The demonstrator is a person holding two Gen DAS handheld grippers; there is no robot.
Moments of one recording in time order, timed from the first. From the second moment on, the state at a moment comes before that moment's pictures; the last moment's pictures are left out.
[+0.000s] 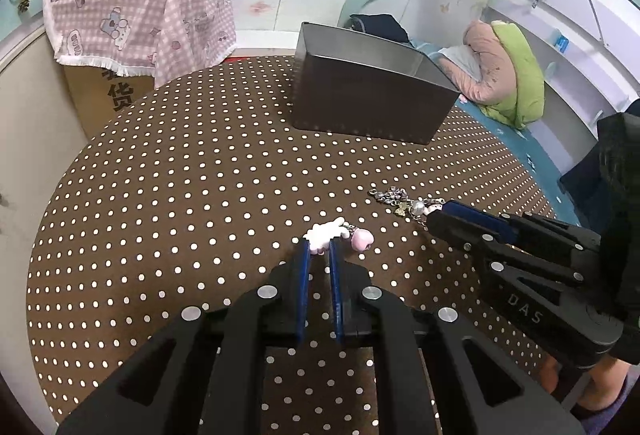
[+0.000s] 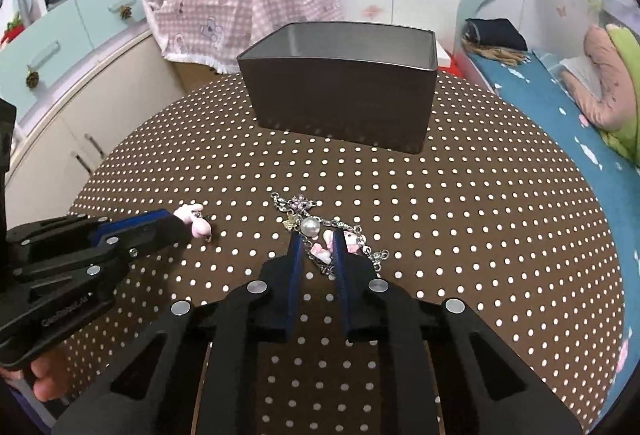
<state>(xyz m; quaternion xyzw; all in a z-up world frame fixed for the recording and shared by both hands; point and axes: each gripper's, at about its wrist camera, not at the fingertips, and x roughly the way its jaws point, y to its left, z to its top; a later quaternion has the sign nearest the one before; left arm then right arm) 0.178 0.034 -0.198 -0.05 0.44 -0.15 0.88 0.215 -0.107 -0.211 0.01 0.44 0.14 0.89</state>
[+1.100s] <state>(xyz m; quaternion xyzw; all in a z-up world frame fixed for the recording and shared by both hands) 0.175 0.027 -0.193 -0.06 0.44 -0.17 0.88 0.214 -0.114 -0.211 0.02 0.43 0.14 0.89</state>
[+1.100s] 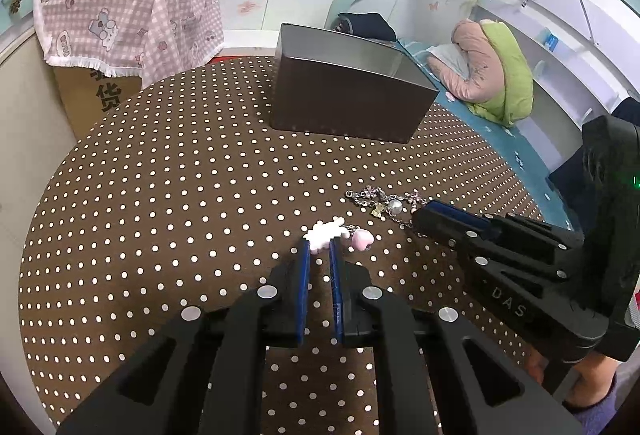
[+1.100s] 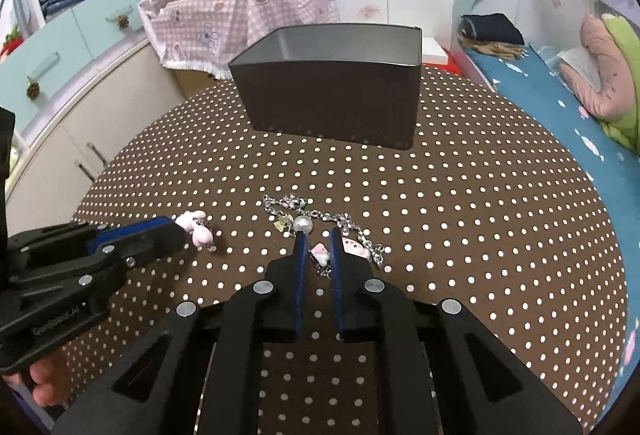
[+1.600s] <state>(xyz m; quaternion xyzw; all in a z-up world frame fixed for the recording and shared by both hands) 0.175 0.031 -0.194 -0.07 0.44 -0.17 0.88 0.211 -0.105 -0.211 -0.01 0.42 0.12 0.90</state>
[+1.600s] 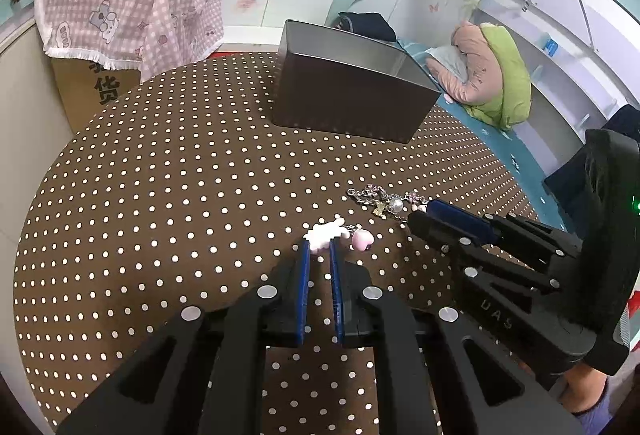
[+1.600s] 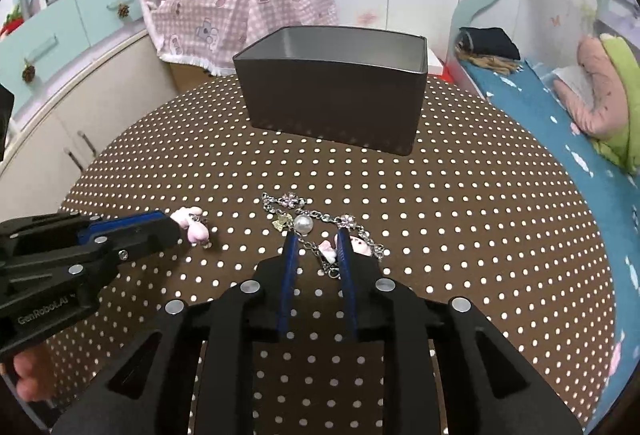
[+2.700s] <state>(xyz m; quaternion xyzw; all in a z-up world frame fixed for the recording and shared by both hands) 0.240 0.003 -0.107 -0.03 0.37 -0.22 0.90 0.245 -0.164 -0.120 0.09 0.34 0.17 0.92</state>
